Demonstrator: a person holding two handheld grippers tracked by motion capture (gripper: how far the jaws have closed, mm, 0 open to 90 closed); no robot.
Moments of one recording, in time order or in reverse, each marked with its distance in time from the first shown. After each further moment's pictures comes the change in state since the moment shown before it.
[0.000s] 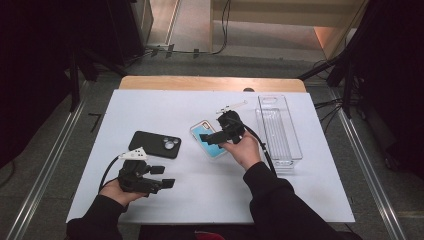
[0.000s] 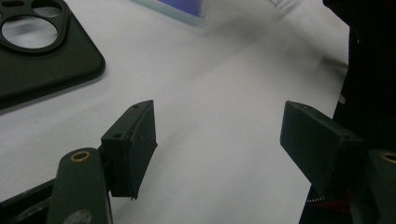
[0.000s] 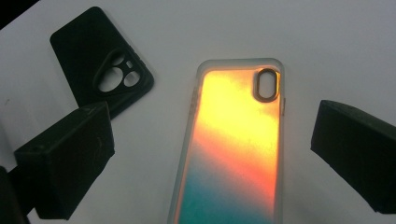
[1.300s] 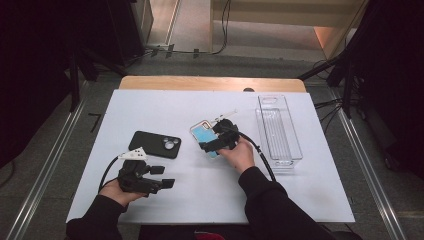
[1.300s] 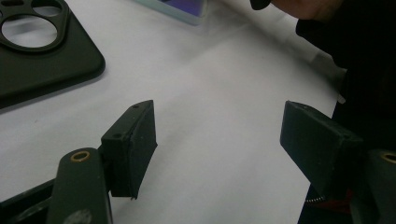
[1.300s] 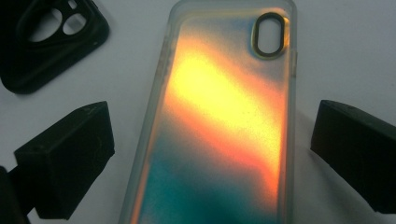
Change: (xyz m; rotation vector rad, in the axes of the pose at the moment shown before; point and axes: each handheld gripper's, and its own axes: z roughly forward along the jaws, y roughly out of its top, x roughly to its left) left arm 0.000 0.000 -0.001 0.000 -0.001 -0.005; right arm -0.006 -0.023 0.042 0.098 -0.073 -0.041
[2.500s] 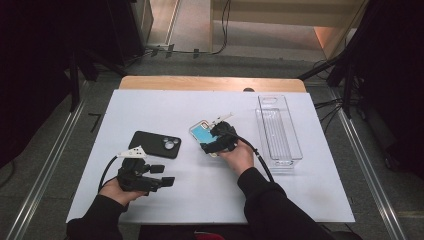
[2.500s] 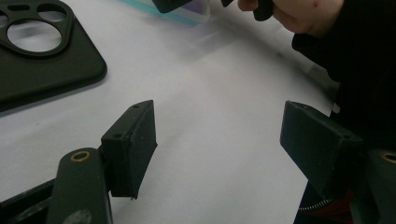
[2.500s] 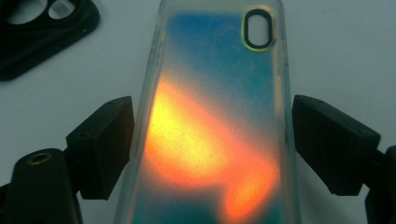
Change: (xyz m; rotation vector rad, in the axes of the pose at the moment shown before) left arm 0.001 0.003 -0.002 -0.022 -0.006 -0.033; right arm 0.009 -0.001 -0.005 0.003 -0.079 -0.053
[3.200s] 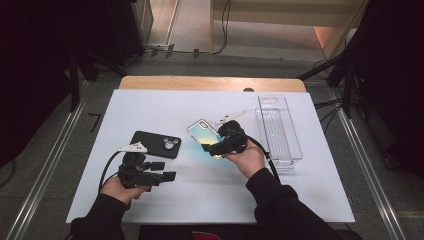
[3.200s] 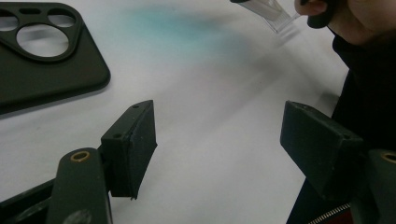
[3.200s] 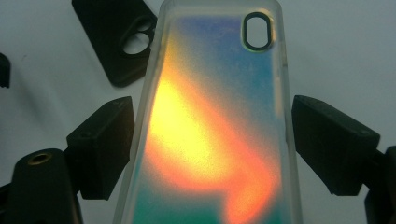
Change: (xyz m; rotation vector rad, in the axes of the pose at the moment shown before) left arm -0.005 0.014 0.001 -0.005 0.014 -0.091; right arm 0.012 -0.003 -0.066 -0.095 0.128 -0.012
